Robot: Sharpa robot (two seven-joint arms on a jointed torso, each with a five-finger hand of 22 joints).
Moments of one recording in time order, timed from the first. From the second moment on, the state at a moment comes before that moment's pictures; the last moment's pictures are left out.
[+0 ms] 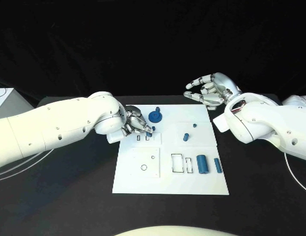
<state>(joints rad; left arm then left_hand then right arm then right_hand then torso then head) 1.33 -0.64 -0.09 1.36 -0.77 0.11 -0.53 1.11 -0.22 0.73 0.18 0.42 0.85 0.07 0.77 0.83 1.26 -0.02 1.19 0.96 1.47 -0.06 1.56 1.31 0.07 1.42 0.04 1.49 1.31 1.37 -0.81 -0.15 1.55 -0.70 -0.60 0.04 1.44 -0.12 0.17 0.28 0.21 0.86 0.17 0.22 0.38 1.41 0.09 1.44 1.31 1.47 0.01 1.57 1.31 0.07 1.42 0.11 1.15 1.29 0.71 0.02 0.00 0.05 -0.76</state>
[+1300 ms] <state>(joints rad) 1.32 -0.61 -0.11 1.33 -0.97 0.12 -0.54 1.10 -0.23 0.74 0.18 0.43 0.85 0.07 0.76 0.85 1.26 -0.01 1.19 0.95 1.47 -0.06 1.56 1.31 0.05 1.42 0.04 1.49 1.31 1.37 -0.81 -0.15 1.55 -0.70 -0.59 0.04 1.44 -0.12 0.18 0.28 0.21 0.86 0.17 0.22 0.38 1.41 0.09 1.44 1.31 1.47 0.01 1.57 1.31 0.07 1.42 0.11 1.15 1.29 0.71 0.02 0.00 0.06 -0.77</state>
